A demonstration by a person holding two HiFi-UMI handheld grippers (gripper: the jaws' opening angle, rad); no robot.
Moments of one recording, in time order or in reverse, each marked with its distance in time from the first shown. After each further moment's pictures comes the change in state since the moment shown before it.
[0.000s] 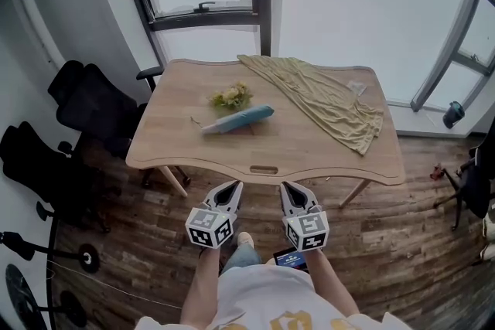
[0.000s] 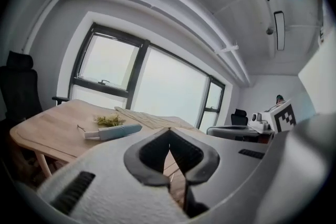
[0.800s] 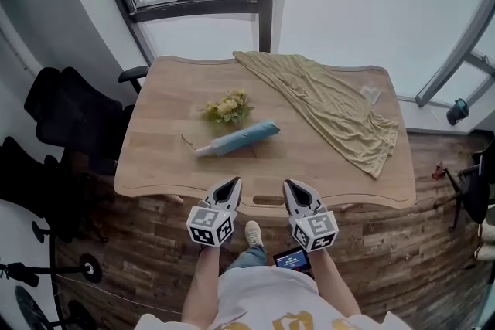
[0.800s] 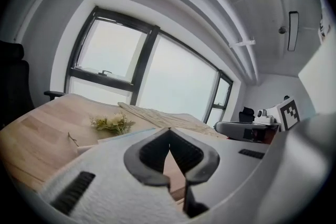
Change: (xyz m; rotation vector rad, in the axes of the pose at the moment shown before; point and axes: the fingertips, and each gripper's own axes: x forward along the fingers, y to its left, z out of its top) left arm 0.141 0.130 0.016 -0.042 0.065 -0.005; right arm 0.160 -0.076 0.012 0.100 0.004 0.018
